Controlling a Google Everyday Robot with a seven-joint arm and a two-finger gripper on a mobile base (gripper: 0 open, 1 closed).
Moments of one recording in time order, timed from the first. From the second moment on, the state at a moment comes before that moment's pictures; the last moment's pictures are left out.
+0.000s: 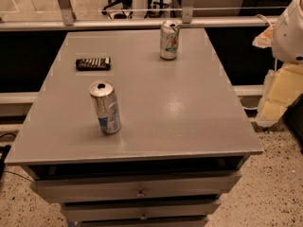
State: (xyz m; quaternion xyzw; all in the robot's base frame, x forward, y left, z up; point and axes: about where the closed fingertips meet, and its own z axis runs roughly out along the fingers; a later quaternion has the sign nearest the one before) arm 0.438 -0.216 0.977 -0.60 0.78 -0.04 0.16
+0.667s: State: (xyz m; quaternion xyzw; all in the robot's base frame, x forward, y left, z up) arm 0.447 -0.220 0.975 -0.60 0.78 -0.02 0.18
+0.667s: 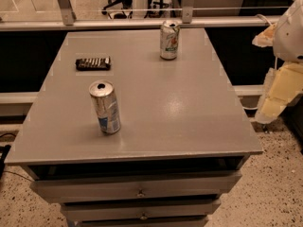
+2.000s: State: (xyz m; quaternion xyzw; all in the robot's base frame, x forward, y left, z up) arm 0.677 -0.206 0.930 -0.55 0.75 0.12 0.35
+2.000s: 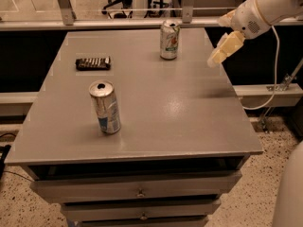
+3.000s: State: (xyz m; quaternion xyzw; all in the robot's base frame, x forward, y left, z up) arm 0.730 -0.159 0.916 -0.49 0.72 0.23 0.44
